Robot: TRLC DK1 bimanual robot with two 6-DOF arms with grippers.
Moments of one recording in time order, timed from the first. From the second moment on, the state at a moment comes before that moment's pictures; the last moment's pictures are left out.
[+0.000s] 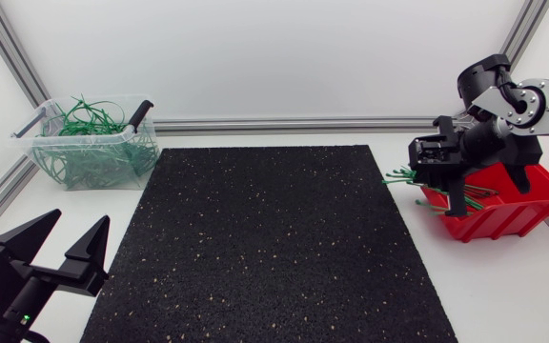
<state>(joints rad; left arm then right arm) -0.13 0.05 0.02 -0.01 0.02 0.00 0.01 1.54 1.08 -0.63 -0.04 -1.46</state>
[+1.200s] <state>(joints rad) -0.13 0.05 0.02 -0.01 0.02 0.00 -0.21 1.37 1.54 -0.95 -0.55 -1.09</state>
